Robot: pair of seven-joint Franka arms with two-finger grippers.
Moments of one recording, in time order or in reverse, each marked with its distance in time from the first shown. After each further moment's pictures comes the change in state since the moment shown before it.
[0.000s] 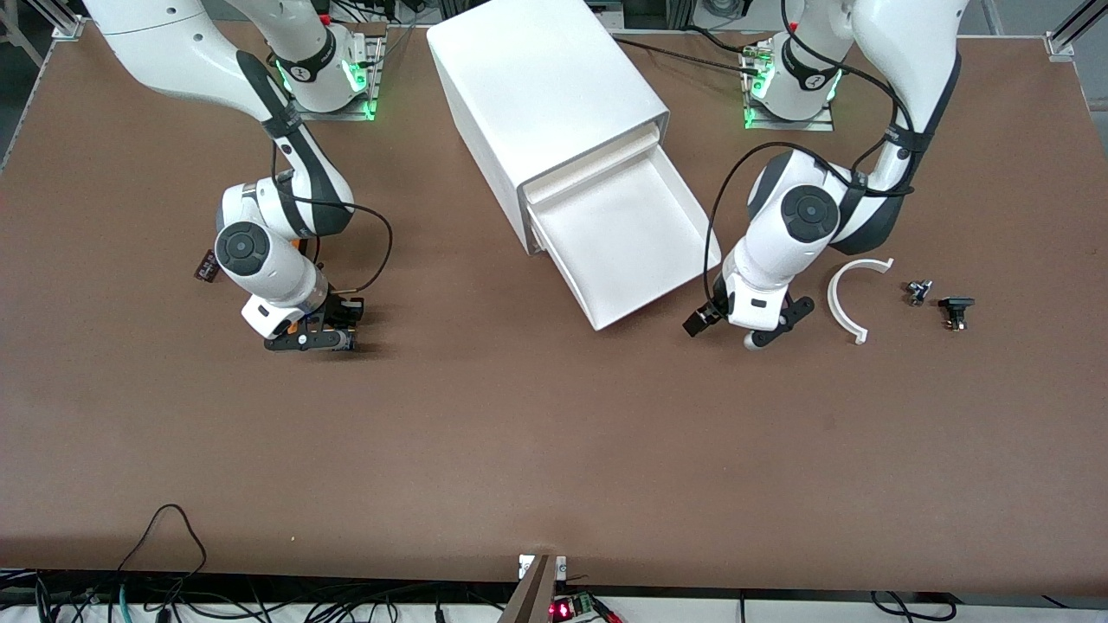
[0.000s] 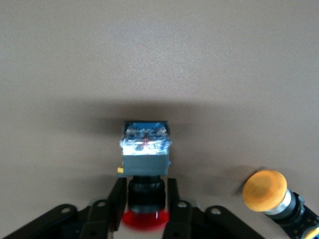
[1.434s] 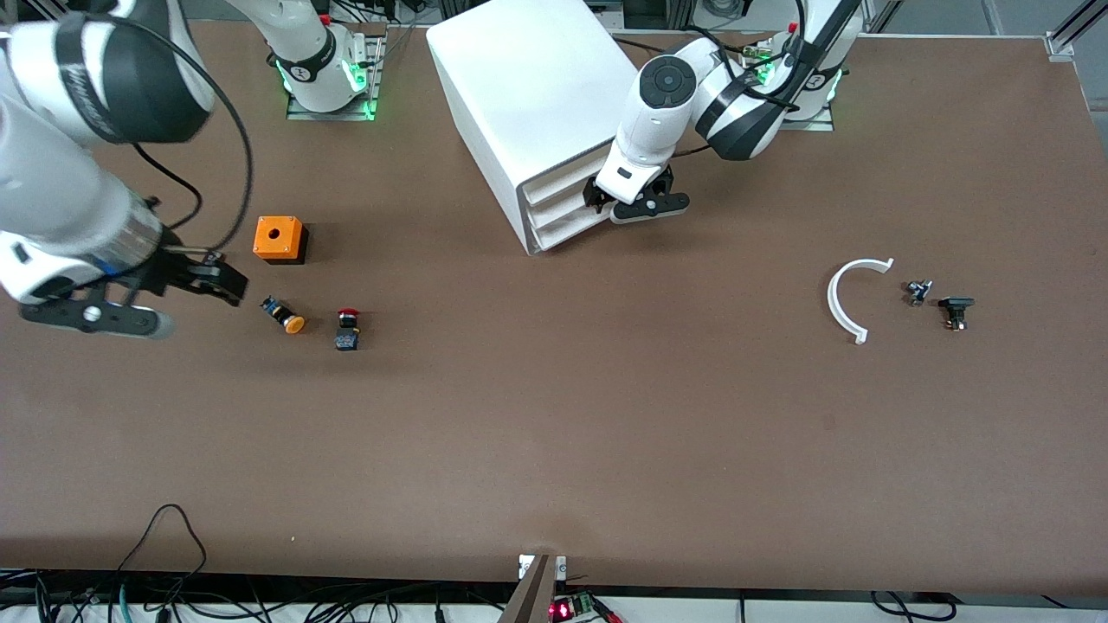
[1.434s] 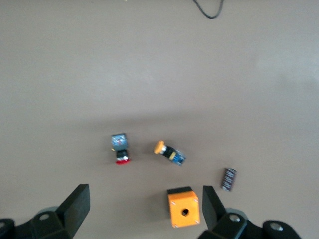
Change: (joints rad) left arm -0.003 -0.174 -0.388 -0.191 0.000 -0.082 -0.008; right arm -0.011 -0.215 -0.042 0.683 -0.051 -0.909 0.070
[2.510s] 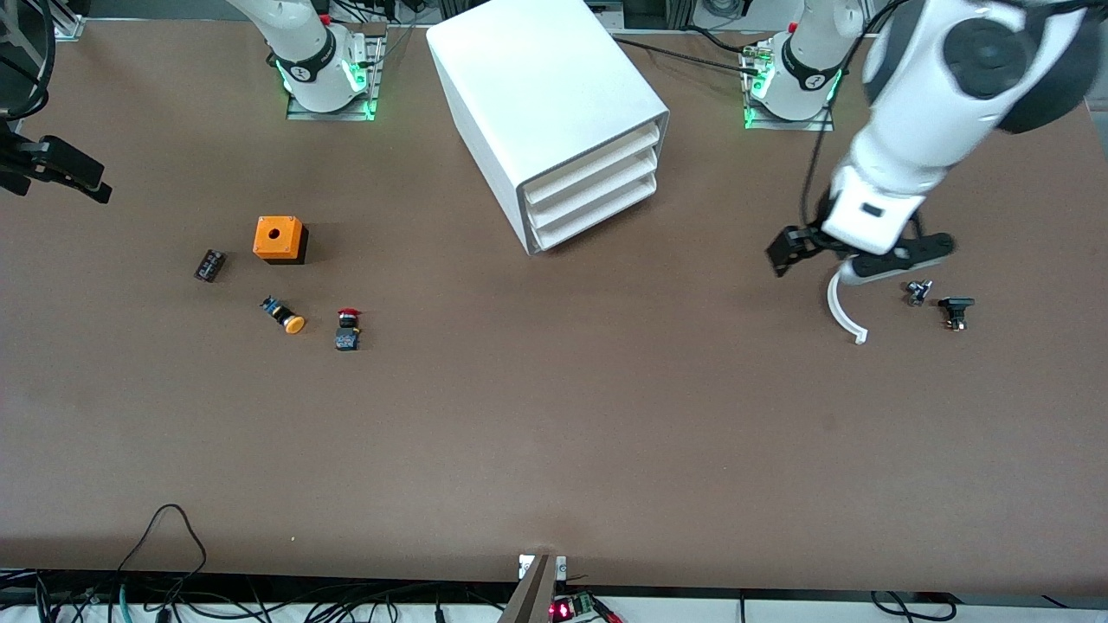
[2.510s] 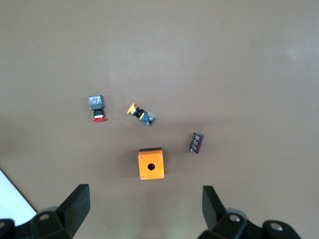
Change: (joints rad) left arm 0.189 -0.184 0.359 0.417 0.001 -0.513 0.557; right arm -0.034 -0.257 -0.166 -0.144 0.109 -0.111 -0.238
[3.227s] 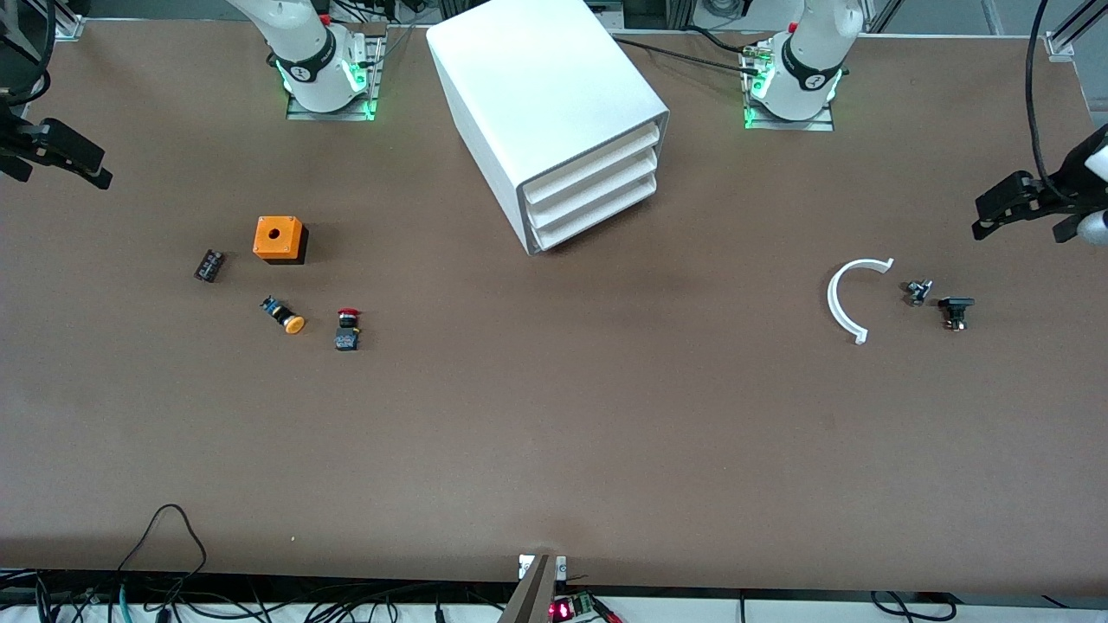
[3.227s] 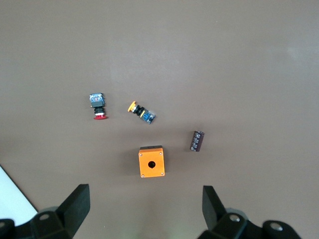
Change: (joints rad) left arm 0.009 -0.027 0.292 0.197 0.000 -0.219 0.596; right arm 0.002 -0.054 0.002 -0.060 0.000 0.024 0.000
